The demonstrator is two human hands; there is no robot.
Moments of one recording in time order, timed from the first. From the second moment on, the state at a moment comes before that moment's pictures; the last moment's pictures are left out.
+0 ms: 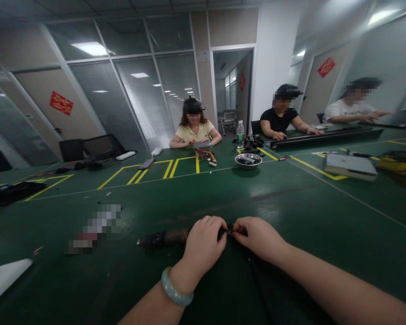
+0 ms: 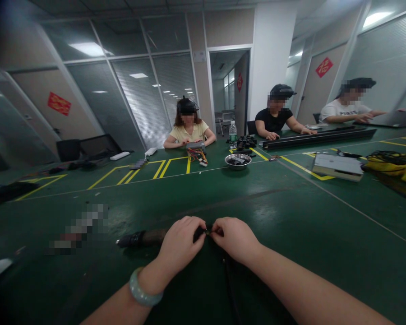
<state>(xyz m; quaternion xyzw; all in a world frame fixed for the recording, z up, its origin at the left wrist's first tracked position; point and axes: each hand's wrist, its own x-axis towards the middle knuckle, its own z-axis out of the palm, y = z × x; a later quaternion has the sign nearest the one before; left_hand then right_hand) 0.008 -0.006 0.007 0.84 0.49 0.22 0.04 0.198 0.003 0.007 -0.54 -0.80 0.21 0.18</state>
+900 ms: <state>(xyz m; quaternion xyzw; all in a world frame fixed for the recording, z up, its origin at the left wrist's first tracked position) 0.008 -0.006 0.010 0.85 0.49 0.21 0.03 0.193 0.001 0.007 -0.54 -0.81 0.16 0.17</state>
